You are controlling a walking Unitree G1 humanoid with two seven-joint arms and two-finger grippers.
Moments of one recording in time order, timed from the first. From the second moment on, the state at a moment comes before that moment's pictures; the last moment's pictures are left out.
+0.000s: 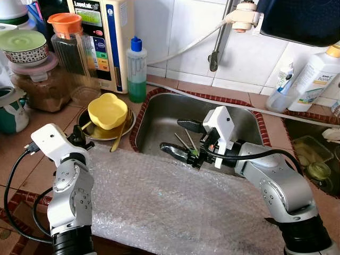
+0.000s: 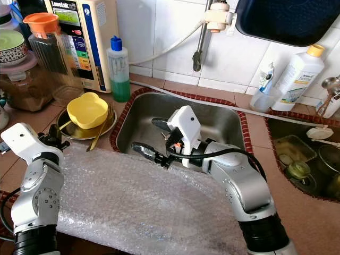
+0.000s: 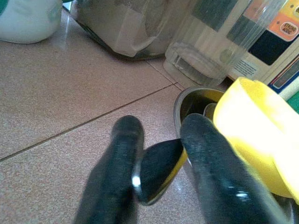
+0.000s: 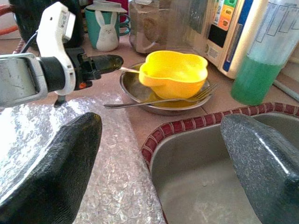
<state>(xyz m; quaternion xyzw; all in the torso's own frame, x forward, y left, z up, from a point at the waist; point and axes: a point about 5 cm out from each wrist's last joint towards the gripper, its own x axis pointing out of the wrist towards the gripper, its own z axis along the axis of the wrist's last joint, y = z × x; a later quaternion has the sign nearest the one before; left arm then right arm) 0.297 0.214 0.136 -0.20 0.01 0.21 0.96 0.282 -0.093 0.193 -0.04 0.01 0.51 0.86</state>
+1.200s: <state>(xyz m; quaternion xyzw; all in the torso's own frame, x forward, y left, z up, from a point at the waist) 0.290 0.220 0.173 -0.07 -0.08 0.21 0.97 0.281 -0.092 0.193 -0.05 0.01 0.52 0.86</state>
